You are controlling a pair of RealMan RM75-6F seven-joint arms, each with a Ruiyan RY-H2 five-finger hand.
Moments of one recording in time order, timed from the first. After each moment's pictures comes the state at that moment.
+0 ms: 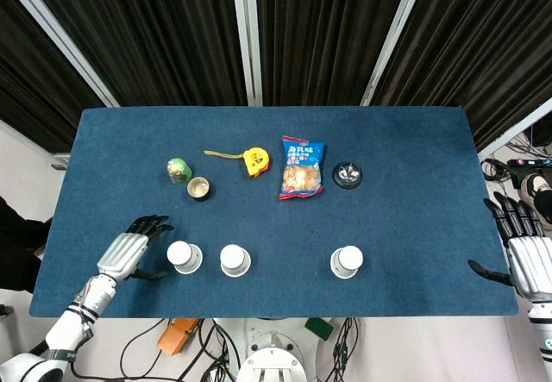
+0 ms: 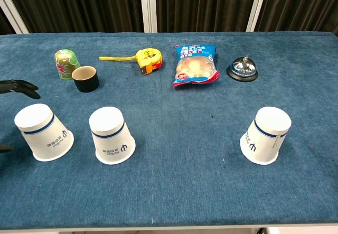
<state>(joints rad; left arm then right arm) -0.34 -1.32 0.00 -1.58 1.48 1.06 -0.10 0.09 -1.01 0.05 -1.63 -1.58 1.51 0.11</state>
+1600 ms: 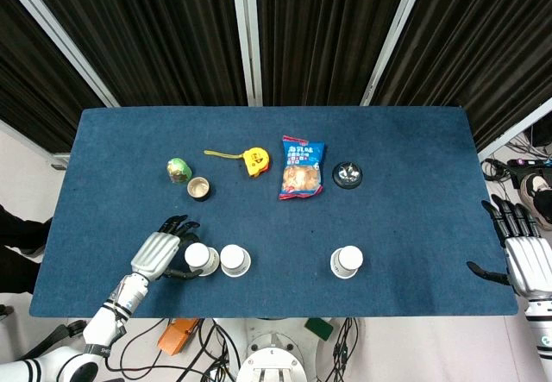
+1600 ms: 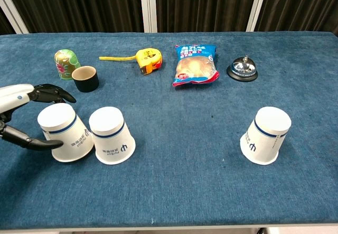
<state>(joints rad) -0.39 -1.47 0.00 -1.58 1.43 1.08 0.05 0.10 -1.03 0.05 -1.60 -1.55 1.47 0.13</state>
